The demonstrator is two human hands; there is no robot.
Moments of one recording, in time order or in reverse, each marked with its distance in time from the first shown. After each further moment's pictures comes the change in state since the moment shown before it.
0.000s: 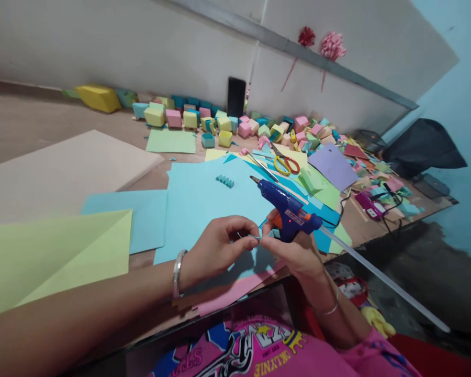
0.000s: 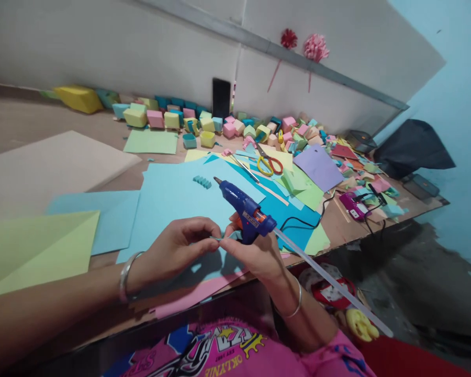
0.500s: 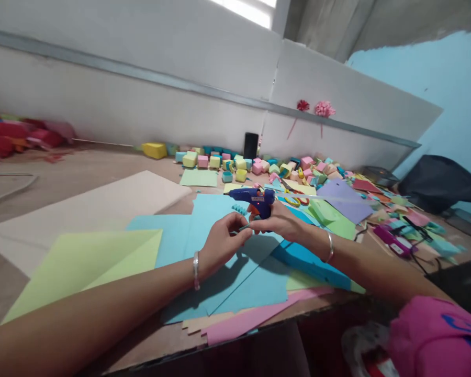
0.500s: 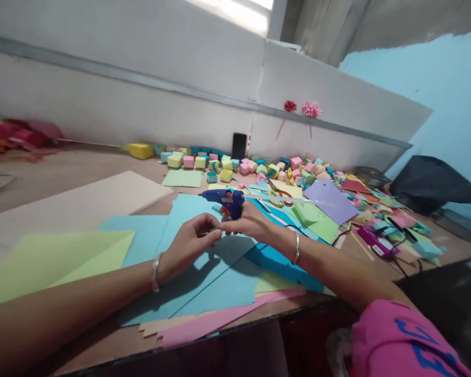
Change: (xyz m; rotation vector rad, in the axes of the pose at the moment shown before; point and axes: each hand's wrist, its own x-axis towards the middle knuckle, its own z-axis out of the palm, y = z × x) left_hand 0.019 -0.027 -0.018 -0.004 0.339 0.037; right_hand 0.107 -0.022 0.011 -0.183 -0.557 -0.193
